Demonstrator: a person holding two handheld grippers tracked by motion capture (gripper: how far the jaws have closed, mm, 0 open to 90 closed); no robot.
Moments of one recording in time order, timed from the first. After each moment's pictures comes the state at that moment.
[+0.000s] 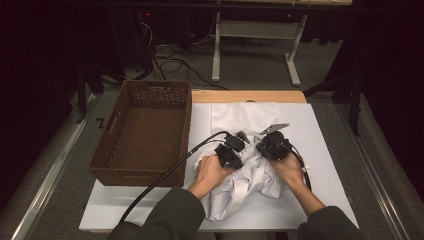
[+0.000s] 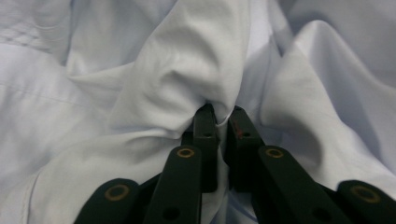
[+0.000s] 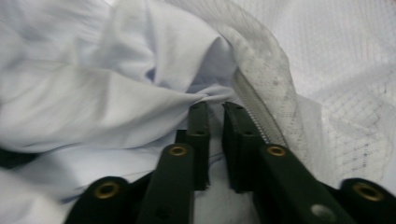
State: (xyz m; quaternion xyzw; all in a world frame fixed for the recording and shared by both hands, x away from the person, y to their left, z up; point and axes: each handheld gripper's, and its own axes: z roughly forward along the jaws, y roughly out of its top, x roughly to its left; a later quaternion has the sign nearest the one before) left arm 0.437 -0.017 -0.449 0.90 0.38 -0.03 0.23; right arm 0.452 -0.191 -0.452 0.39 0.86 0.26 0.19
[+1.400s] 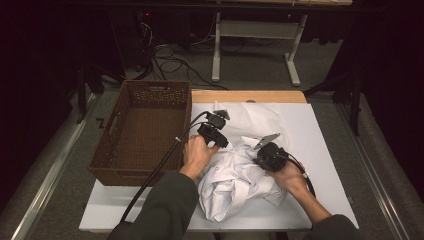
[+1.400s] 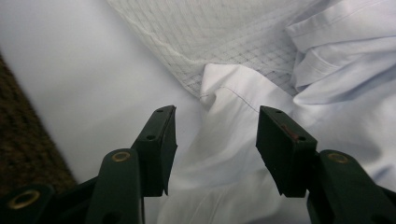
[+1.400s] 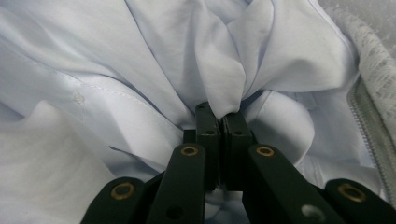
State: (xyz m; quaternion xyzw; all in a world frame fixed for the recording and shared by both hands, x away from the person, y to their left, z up) left arm 0.492 0.023 -0.442 0.86 0.48 0.08 0.19; right arm 0.429 -0.182 -0.463 0.31 0.92 0.20 0.15
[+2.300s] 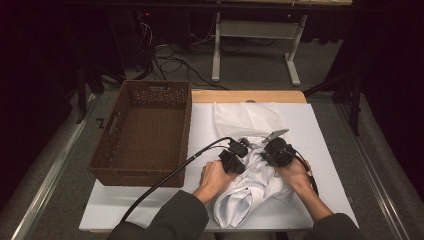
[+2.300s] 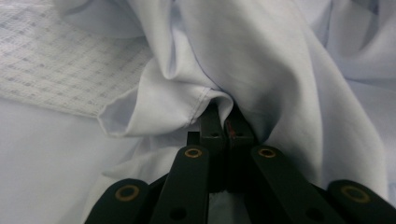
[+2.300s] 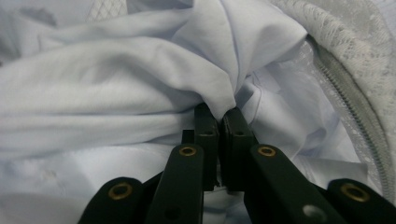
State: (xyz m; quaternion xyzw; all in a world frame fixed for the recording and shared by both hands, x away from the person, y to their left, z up) left arm 0.429 -0.033 -0.472 0.90 0.37 -0.04 0.24; right arm 0.441 -0.201 -0.461 0.37 0.89 0.20 0.17
